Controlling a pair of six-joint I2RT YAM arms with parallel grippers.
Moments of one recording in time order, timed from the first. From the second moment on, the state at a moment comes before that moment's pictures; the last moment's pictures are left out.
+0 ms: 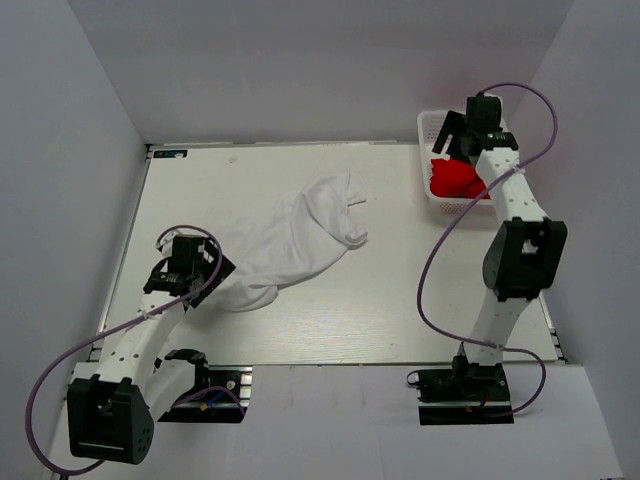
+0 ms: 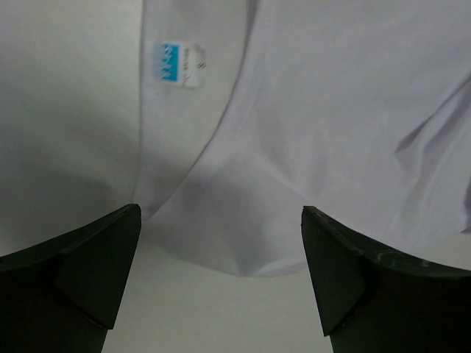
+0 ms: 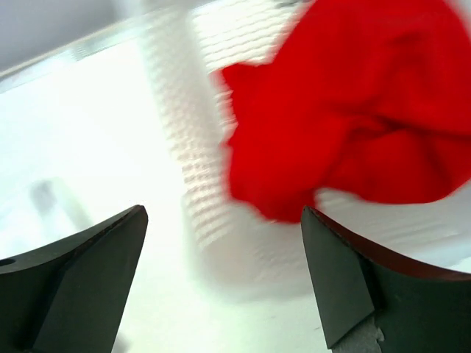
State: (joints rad) left arm -0.12 0.95 0.59 -0.54 -0.14 -0.83; right arm 0.02 1.96 1.86 -0.58 0.17 0.29
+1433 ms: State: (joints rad) left arm -0.12 0.81 0.67 -0.43 -0.12 -0.84; right arm 0.59 1.66 1.26 -0.31 0.15 0.25
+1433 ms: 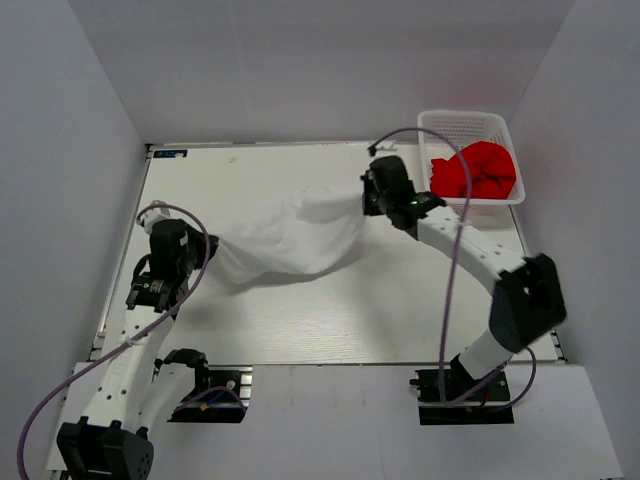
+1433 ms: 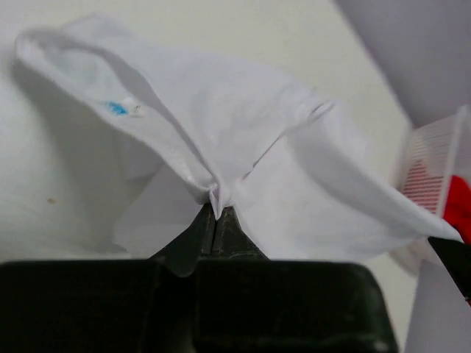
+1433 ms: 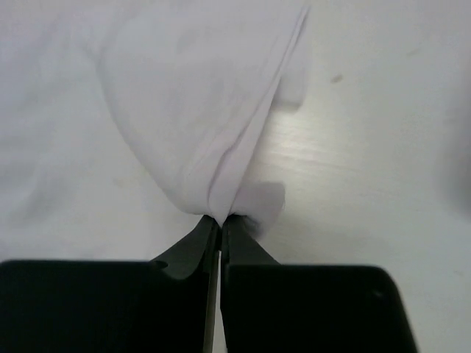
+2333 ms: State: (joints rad) left arm -0.12 0.62 1.26 -0.38 -0.17 -0.70; right arm 0.57 0.90 1.39 -0.35 0.53 0.23
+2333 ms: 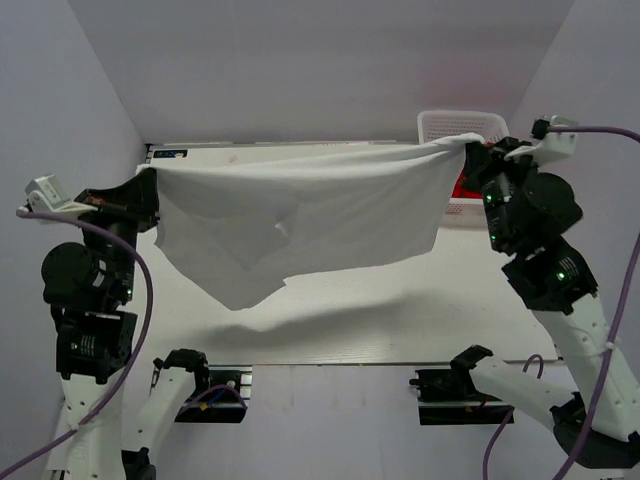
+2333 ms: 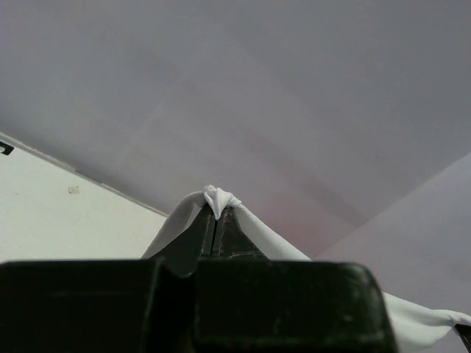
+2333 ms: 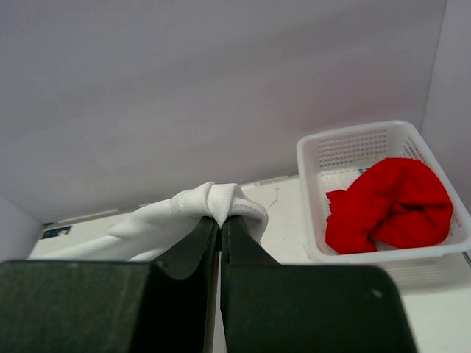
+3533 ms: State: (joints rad) left arm -0.16 1.35 0.80 -0.29 0.13 -0.68; right arm 0.42 1.48 1.01 -0.32 0.06 0.44
